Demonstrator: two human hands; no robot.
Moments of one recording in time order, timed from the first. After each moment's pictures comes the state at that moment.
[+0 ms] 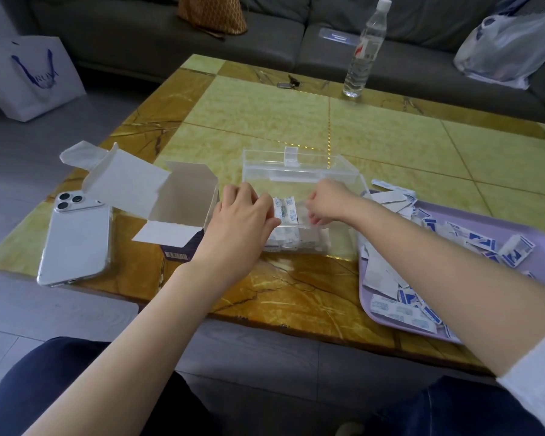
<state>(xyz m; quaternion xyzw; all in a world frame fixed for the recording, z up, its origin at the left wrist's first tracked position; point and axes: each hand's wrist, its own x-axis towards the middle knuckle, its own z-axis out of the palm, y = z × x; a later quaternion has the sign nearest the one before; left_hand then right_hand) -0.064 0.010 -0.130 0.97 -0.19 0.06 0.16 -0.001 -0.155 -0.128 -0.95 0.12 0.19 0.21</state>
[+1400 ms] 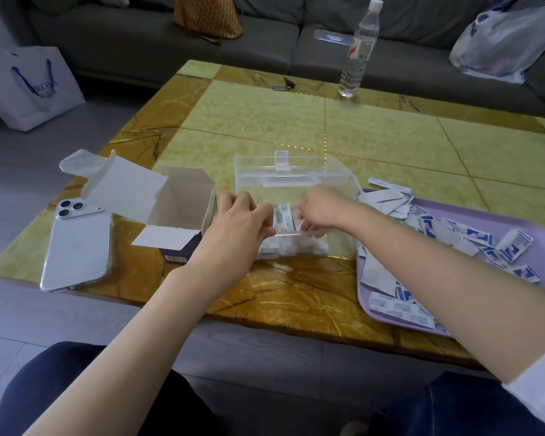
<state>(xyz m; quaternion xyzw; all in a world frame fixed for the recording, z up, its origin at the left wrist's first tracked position) -0.068 0.013 -0.127 0.96 -0.21 0.03 0.18 -0.013 -0.152 -0.124 -0.95 0.09 0.21 0.23</state>
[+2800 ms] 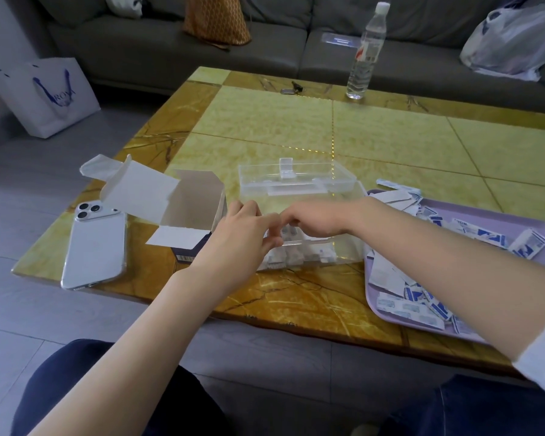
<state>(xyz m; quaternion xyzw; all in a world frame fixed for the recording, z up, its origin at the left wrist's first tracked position) -0.077 0.018 -0.117 0.96 -0.21 -0.02 0.19 -0.018 -0.143 -0.116 -0.93 -0.23 0.27 0.07</state>
